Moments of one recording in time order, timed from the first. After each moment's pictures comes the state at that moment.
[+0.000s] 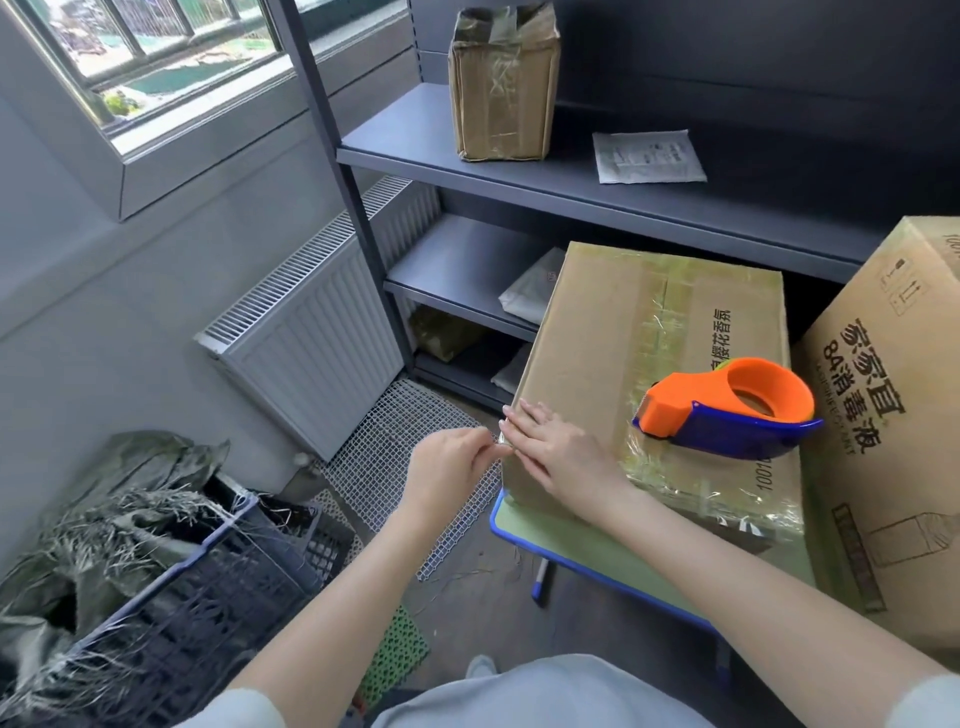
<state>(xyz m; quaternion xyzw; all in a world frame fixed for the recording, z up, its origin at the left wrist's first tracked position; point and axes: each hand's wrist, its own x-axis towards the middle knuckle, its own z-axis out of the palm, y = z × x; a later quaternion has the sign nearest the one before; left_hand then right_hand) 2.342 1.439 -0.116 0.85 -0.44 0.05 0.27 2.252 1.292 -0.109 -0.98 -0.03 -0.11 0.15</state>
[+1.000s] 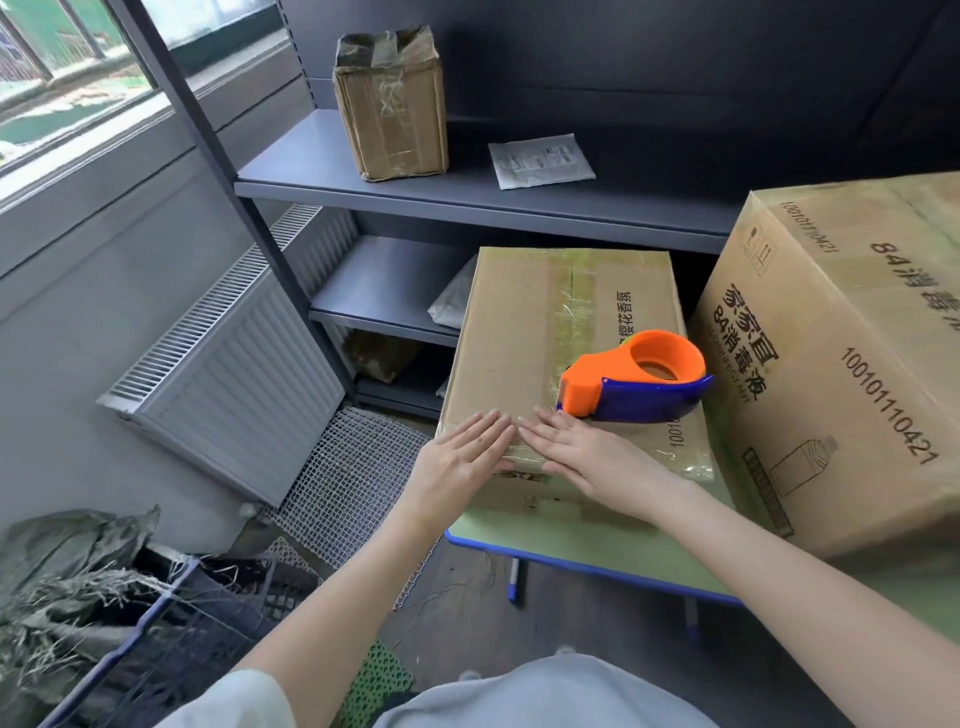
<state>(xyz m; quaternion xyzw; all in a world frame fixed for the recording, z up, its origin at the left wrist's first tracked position) 2.323 1.390 -0.124 0.66 -0.68 0.23 0.21 2.177 1.234 -0.099 -0.99 0.01 0.03 0.14</state>
